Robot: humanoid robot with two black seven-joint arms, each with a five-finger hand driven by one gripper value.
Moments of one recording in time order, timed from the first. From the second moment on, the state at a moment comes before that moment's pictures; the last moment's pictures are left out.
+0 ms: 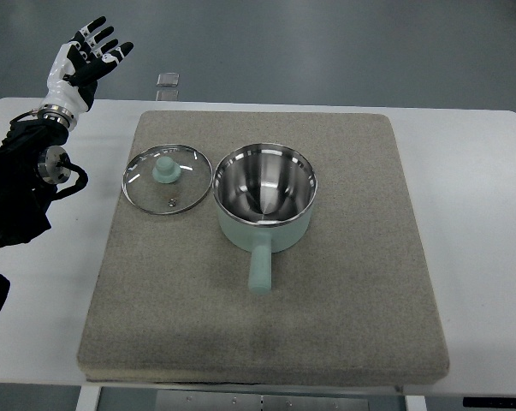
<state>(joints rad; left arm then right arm) -1.02 0.19 -0.36 -0.18 -0.06 -0.19 -0.50 0.04 0.00 -0.05 0.10 0.04 -0.08 0.03</state>
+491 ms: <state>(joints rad) -1.02 0.15 -0.43 -0.18 -0.07 -0.15 -0.51 0.04 0.00 -0.05 0.10 0.04 -0.08 0.03</state>
